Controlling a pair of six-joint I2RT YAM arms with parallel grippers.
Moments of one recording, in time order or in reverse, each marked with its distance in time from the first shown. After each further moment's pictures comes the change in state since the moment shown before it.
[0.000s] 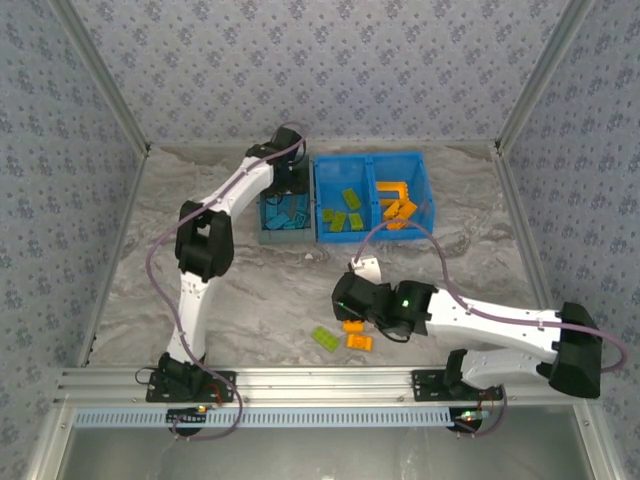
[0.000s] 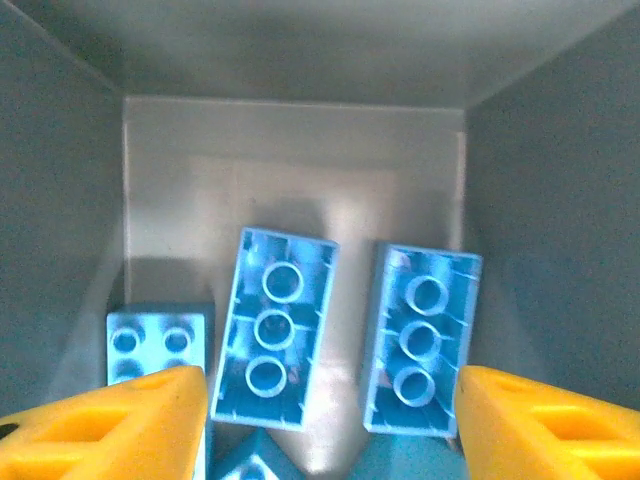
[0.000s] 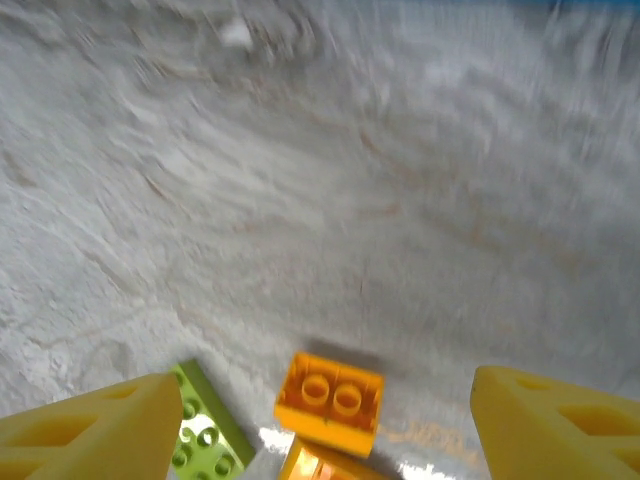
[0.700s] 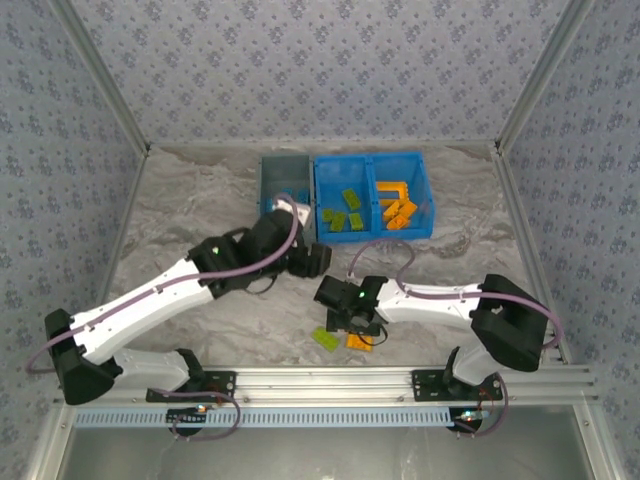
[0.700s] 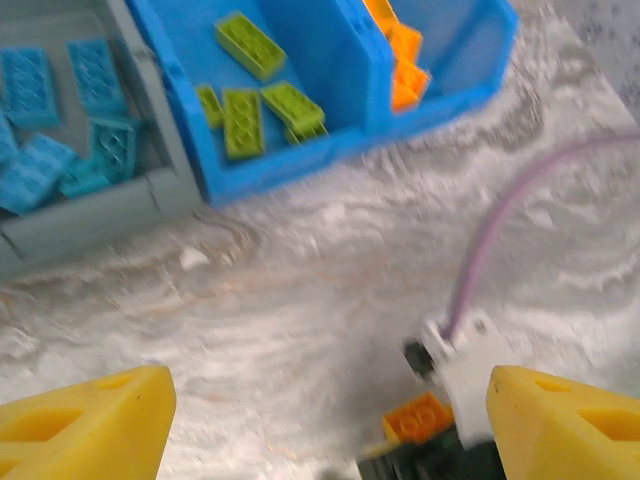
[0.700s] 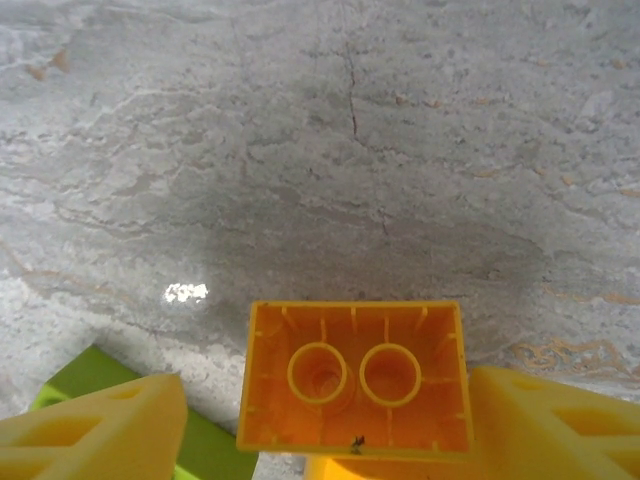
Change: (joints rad) left arm -0.577 -1.069 -0.886 0.167 -0.117 -0.080; right arm -0.055 0.332 -0.010 0.063 -0.273 0.261
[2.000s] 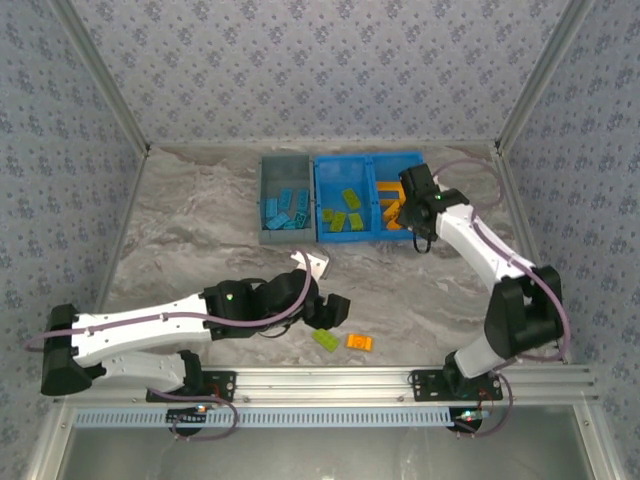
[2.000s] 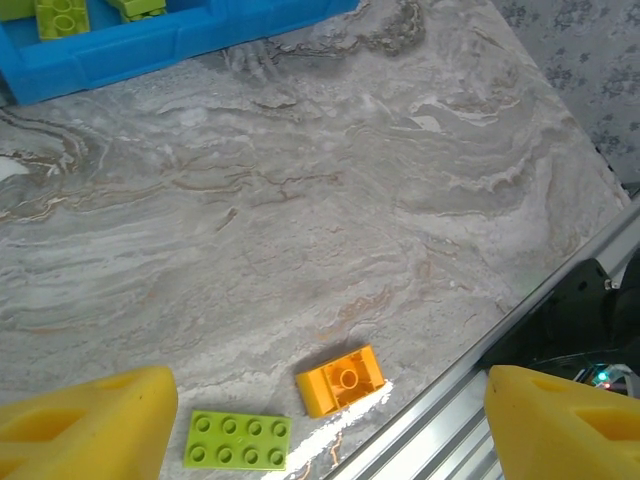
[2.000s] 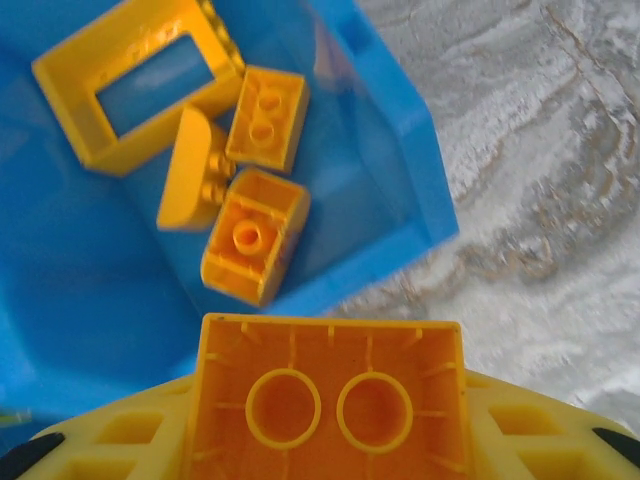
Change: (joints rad) left arm -0.288 -0.068 -0.223 0.207 -0.055 -0.169; right arm -0.803 0.036 0.382 -0.058 0.153 -0.369
